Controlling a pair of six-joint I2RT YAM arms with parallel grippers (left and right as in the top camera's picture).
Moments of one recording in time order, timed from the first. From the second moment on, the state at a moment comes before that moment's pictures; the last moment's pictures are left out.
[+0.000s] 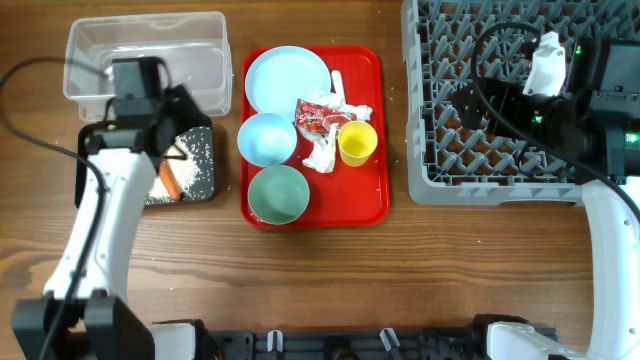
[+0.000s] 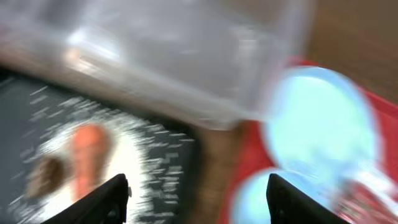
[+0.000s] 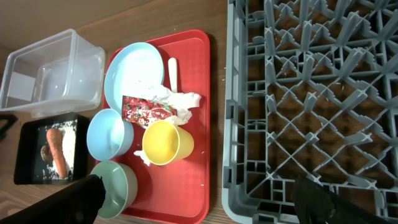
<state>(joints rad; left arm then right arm) 0.00 1.49 1.18 -0.57 -0.08 -0.42 -0.07 1.34 1.48 -1.04 -0.39 0.16</state>
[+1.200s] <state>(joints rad) -0.49 1.90 1.25 -0.29 0.30 -0.29 -0.07 1.34 1.48 -1.04 -0.39 0.16</state>
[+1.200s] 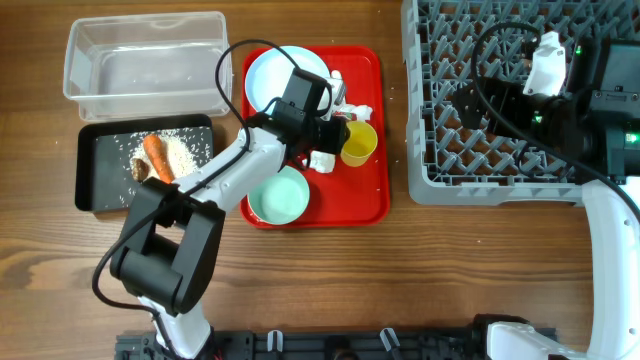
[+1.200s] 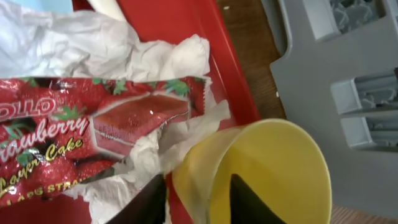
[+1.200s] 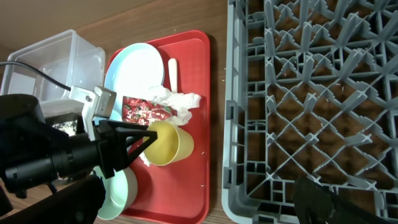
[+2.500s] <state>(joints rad) -0.23 1.58 1.26 -0.04 1.35 -0.57 0.00 1.49 1.41 -0.68 -1.37 -0.19</state>
